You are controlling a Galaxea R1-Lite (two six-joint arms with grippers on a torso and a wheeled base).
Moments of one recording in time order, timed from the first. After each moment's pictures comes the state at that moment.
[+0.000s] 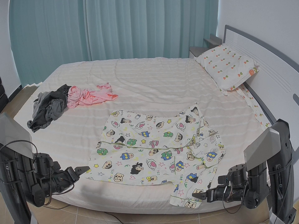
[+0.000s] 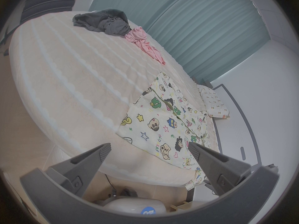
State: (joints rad) left arm 0.04 2.22 -0.03 -1.55 -0.32 -0.67; right arm 0.39 2.53 -0.18 -1.55 0.25 0.35
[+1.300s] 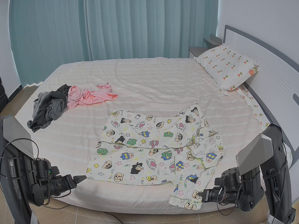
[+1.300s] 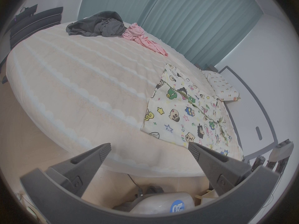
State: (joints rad) left arm 0.13 2.34 -0.02 -1.55 -0.34 -0.38; right arm 0.43 2.57 -0.21 -1.55 0.15 0.53
